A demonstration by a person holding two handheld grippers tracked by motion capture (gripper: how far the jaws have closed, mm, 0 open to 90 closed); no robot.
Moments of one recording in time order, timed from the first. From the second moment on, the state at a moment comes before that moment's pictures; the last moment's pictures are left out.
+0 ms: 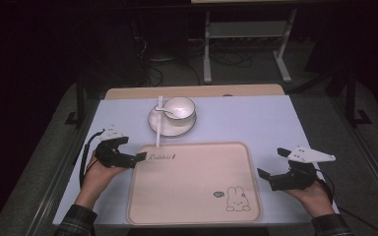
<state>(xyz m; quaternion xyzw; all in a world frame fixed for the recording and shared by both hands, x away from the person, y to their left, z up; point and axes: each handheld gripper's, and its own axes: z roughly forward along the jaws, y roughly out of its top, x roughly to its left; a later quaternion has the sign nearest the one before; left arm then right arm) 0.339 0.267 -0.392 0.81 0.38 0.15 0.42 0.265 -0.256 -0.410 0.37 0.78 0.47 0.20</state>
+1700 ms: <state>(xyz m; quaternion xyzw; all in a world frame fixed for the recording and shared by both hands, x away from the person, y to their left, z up) 0.473 0.205 -0.420 0.82 0.44 0.15 0.34 0.265 -0.263 -0.411 0.38 0.76 0.49 0.19</state>
